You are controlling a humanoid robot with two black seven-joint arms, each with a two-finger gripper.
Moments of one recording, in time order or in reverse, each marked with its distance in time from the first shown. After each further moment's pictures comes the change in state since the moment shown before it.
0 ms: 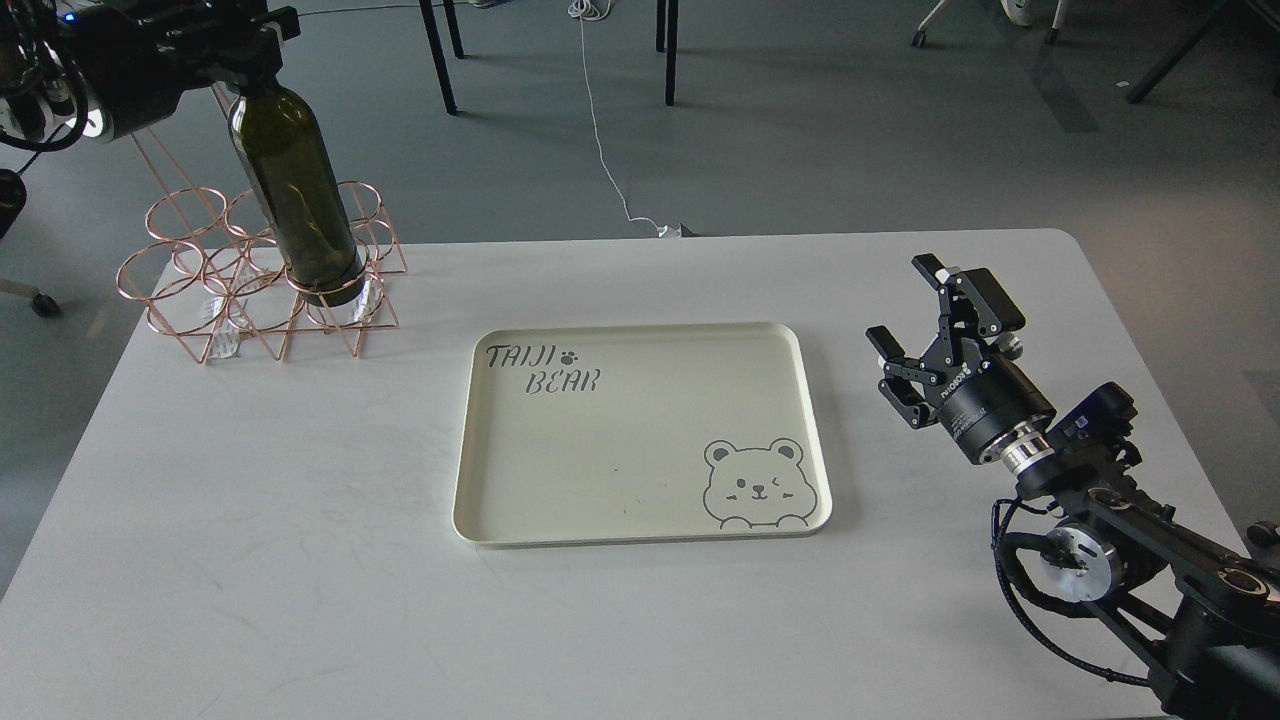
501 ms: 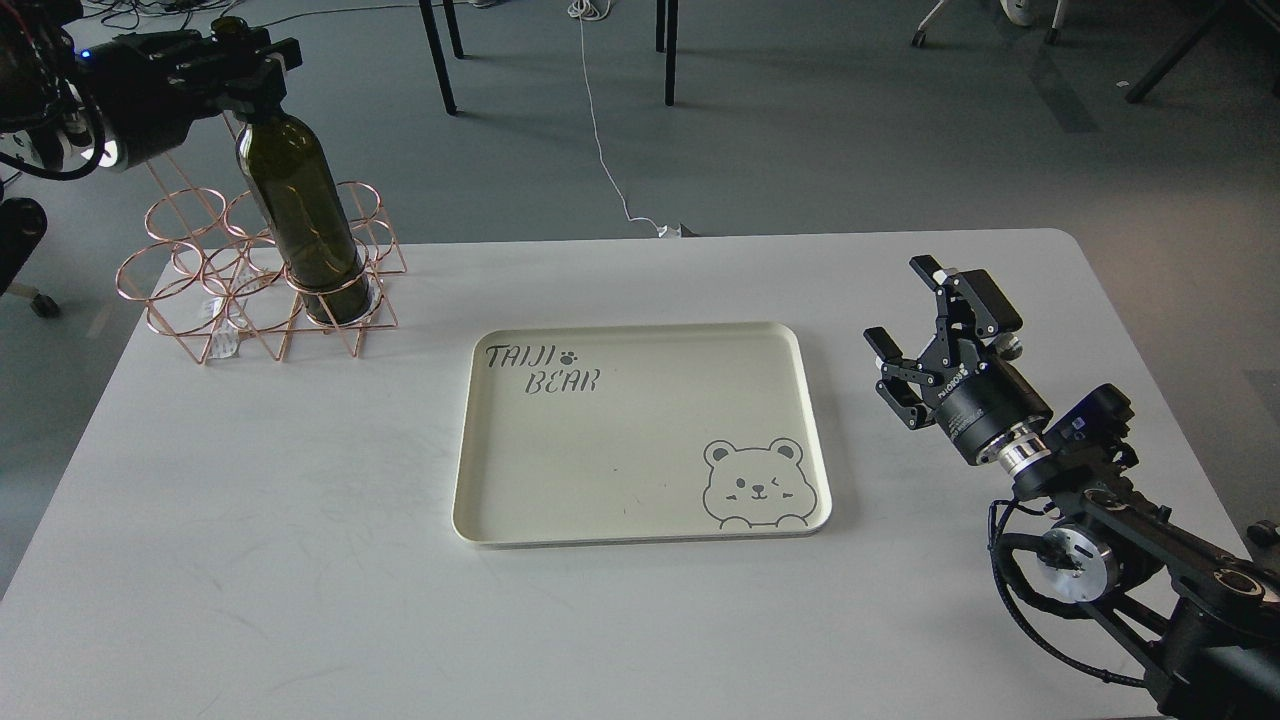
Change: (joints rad) left arm 0.033 -0.035 -0.003 0.055 -0.004 0.022 0.000; right arm 0.000 0.004 0.000 0.000 0.000 -0.005 0.000
